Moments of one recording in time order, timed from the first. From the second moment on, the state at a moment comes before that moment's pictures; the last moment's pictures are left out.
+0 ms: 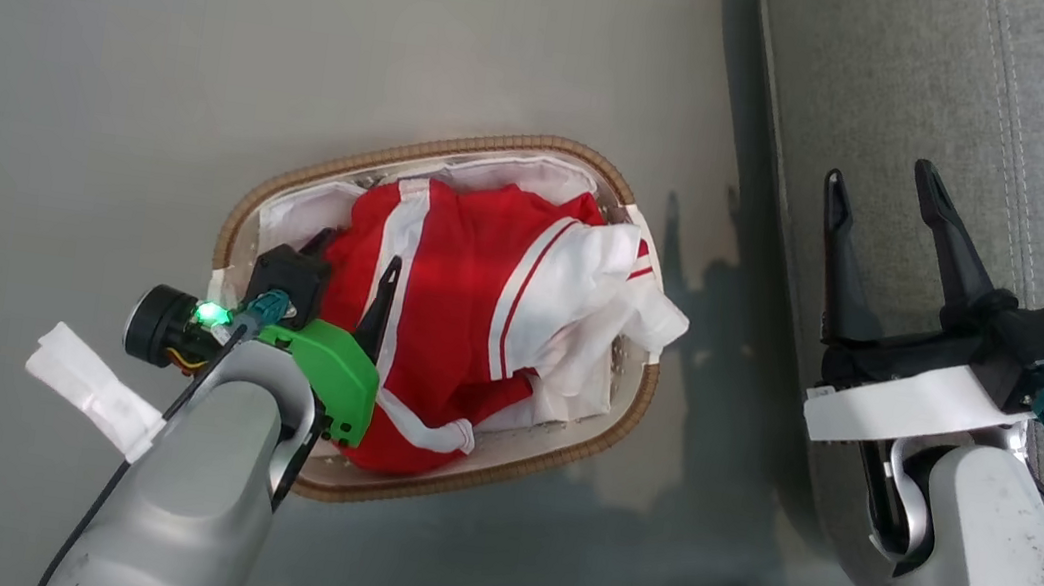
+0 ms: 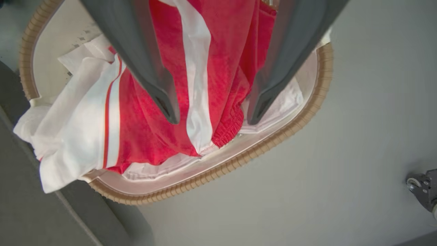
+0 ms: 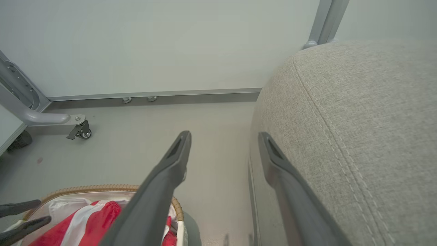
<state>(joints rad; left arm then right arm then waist) -0.65 0.05 -0.41 0.94 -0.20 -0.13 -0.26 -0.38 -0.05 0.06 0.11 0.12 0.13 -0.26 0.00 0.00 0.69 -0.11</state>
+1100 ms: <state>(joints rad) -0.72 0.06 -0.50 1.11 -0.32 -0.13 -0.26 -0.38 -0.05 0.09 0.15 0.15 0.13 -0.26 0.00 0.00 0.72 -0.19</state>
